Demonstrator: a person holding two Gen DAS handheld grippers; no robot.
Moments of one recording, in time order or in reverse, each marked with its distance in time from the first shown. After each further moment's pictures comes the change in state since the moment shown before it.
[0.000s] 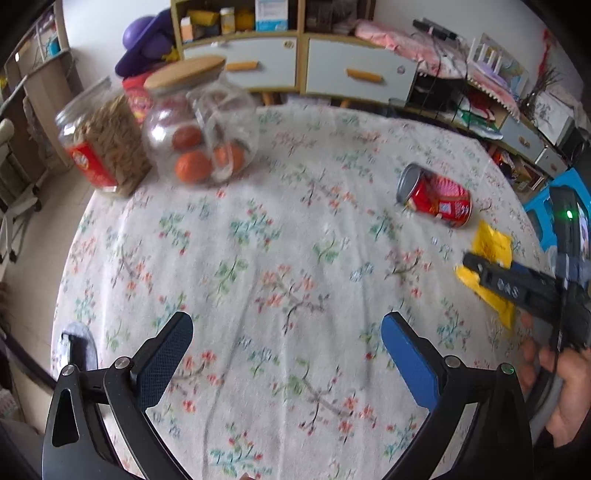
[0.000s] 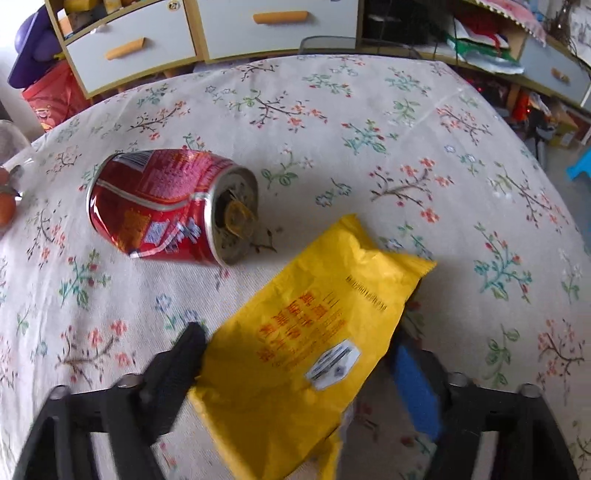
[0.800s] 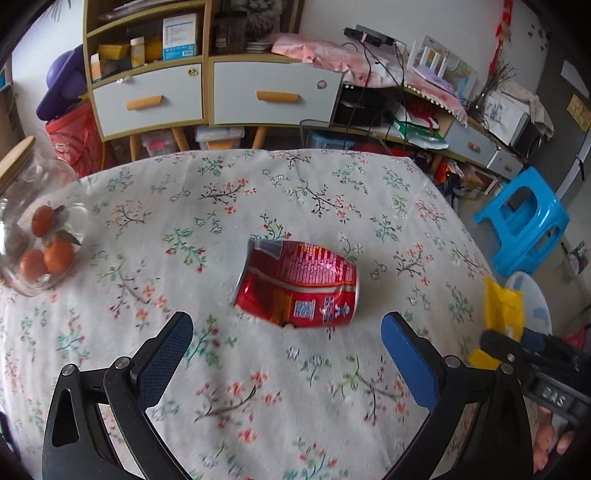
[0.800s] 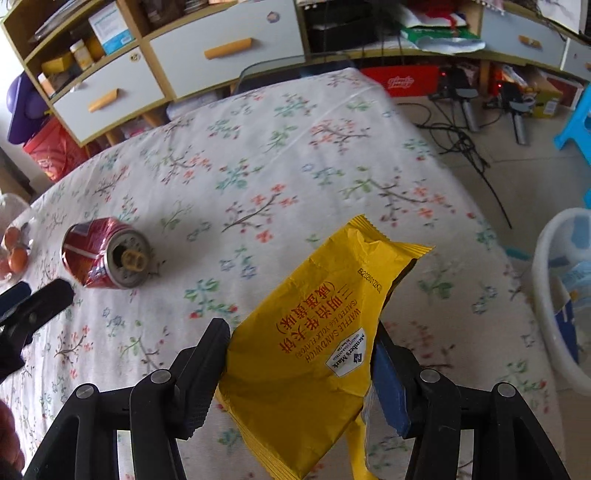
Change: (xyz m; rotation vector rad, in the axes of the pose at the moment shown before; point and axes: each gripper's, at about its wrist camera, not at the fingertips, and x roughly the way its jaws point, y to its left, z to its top) left arm 0.060 -0.132 0.074 0.071 -0.084 -0.186; right arm -0.051 -0.115 0.002 0.111 -0.037 0.074
